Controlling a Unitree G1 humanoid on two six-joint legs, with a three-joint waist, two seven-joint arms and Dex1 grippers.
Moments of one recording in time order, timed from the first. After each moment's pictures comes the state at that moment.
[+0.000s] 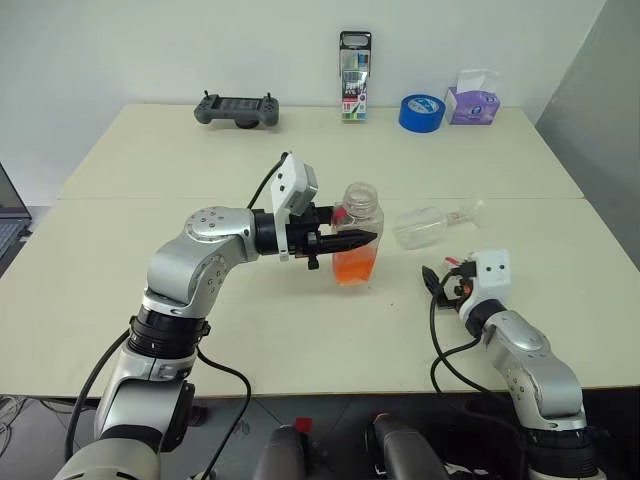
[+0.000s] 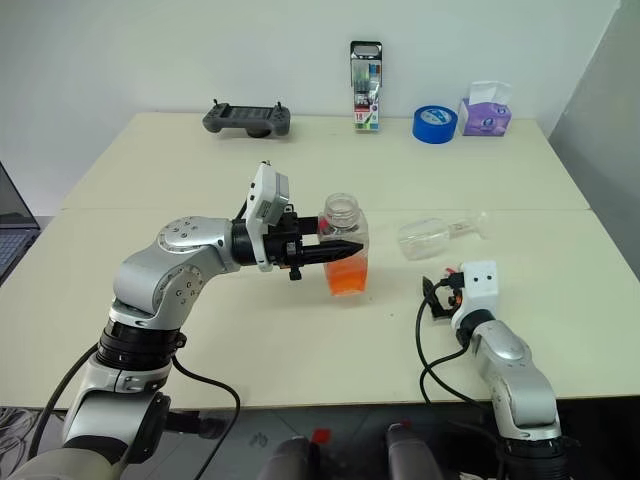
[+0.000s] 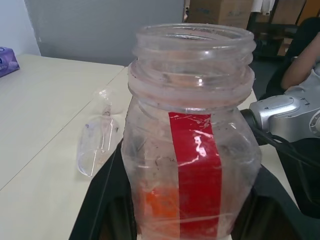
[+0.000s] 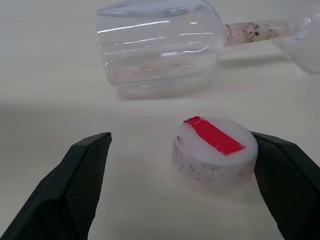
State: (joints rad) left arm -0.71 0.50 -0.11 -0.11 -0.53 0.62 -1.01; right arm -0.11 -0.27 -0.06 -0.31 0.23 0.56 0.15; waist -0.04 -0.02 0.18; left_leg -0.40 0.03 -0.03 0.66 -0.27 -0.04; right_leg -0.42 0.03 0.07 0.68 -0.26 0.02
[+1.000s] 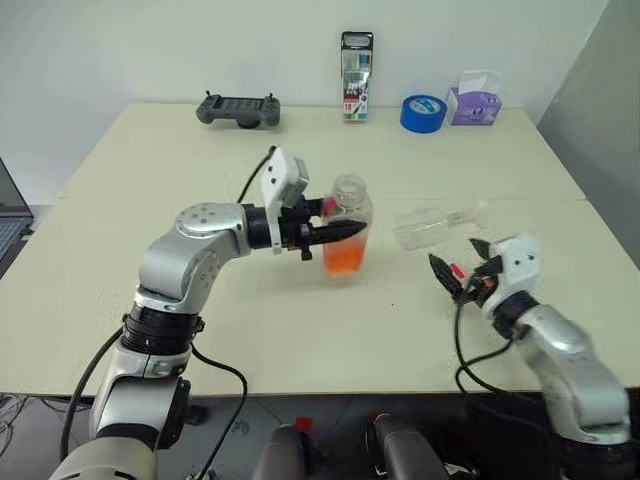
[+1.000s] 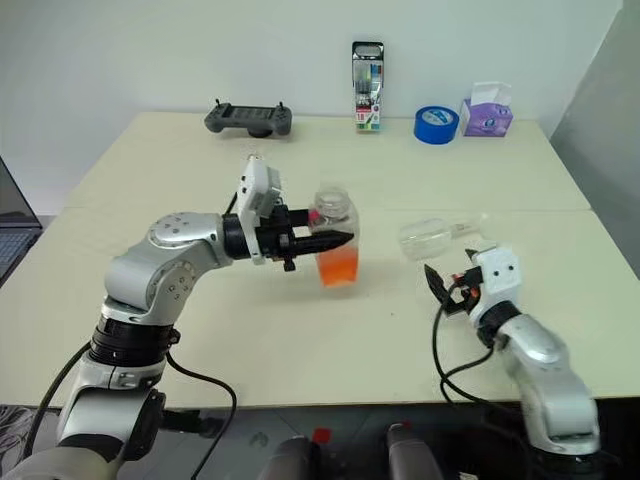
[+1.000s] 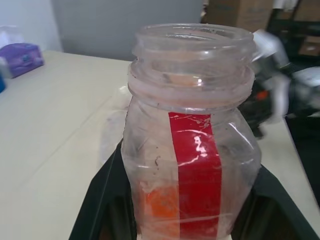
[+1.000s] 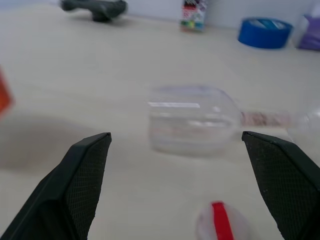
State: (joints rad) left arm -0.74 0.52 -0.07 -0.05 -0.49 0.62 -0.94; right arm -0.08 -0.45 -0.17 -0.59 0.45 0.60 0.43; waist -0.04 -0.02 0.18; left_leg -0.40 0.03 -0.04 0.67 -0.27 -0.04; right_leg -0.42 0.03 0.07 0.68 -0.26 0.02
